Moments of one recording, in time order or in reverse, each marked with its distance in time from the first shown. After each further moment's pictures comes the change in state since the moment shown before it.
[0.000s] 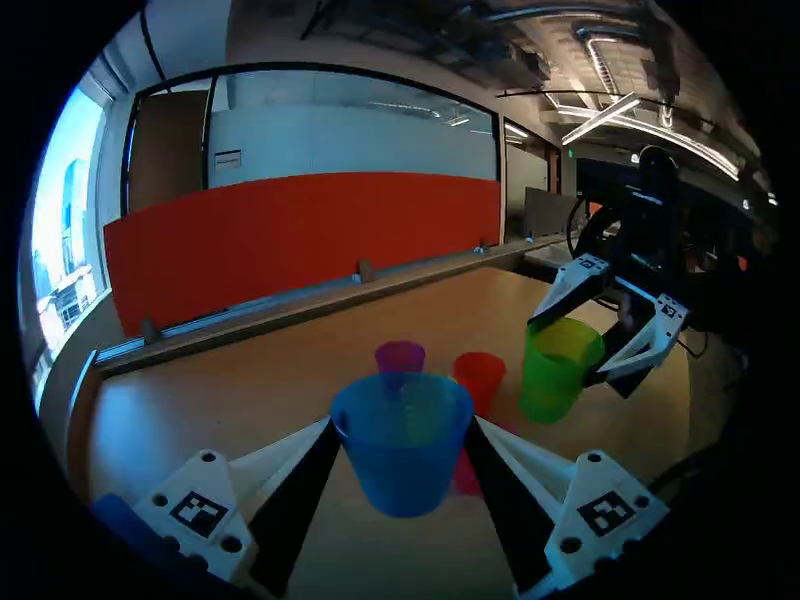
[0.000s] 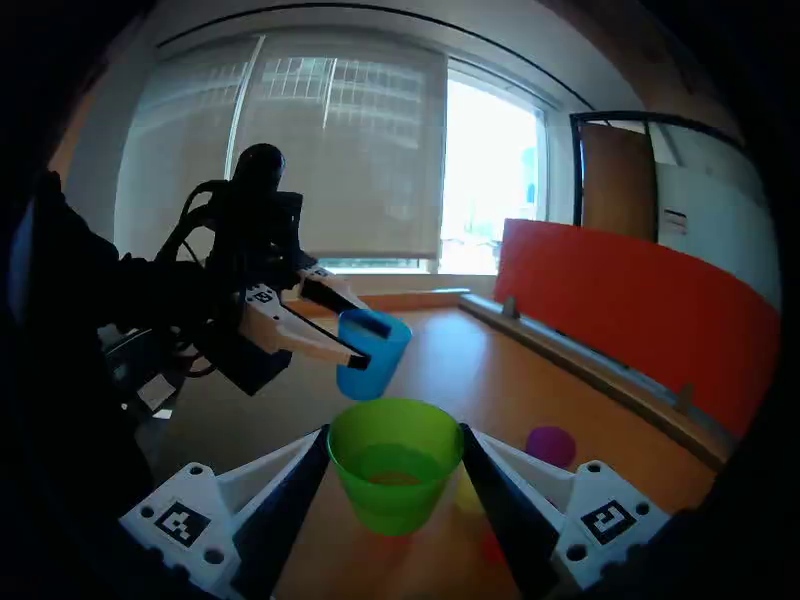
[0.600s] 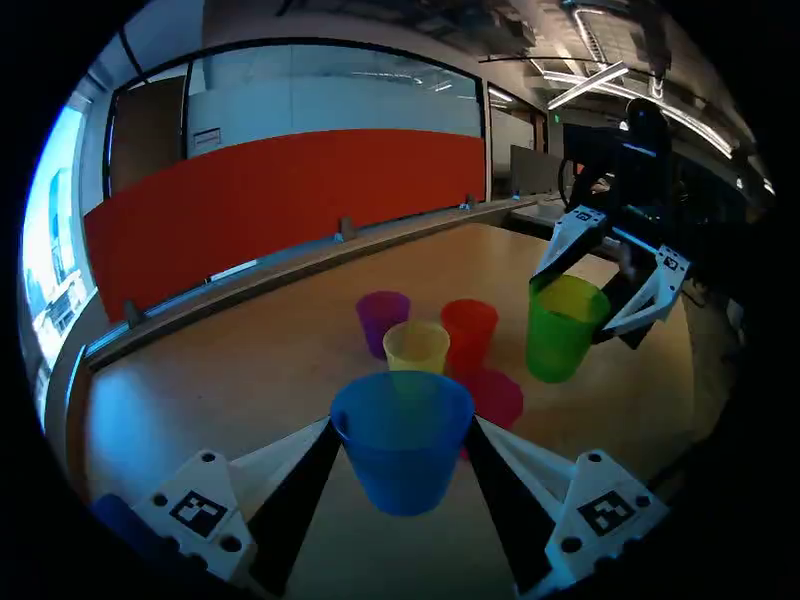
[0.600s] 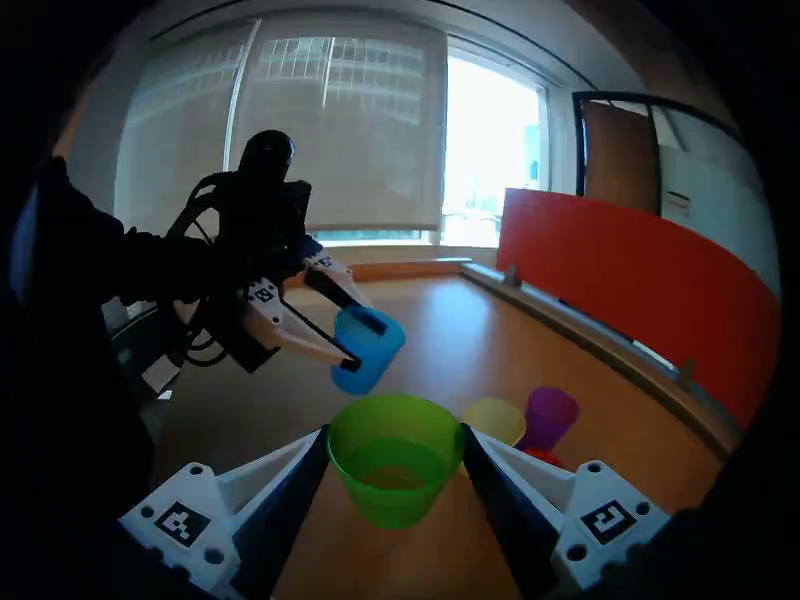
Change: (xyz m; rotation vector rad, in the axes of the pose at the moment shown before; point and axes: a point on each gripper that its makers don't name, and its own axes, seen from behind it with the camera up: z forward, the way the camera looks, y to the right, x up) left arm -0.048 0.018 0.017 -0.041 -0.116 0.046; right arm -0.037 0.001 -0.013 0.009 -0.091 0.012
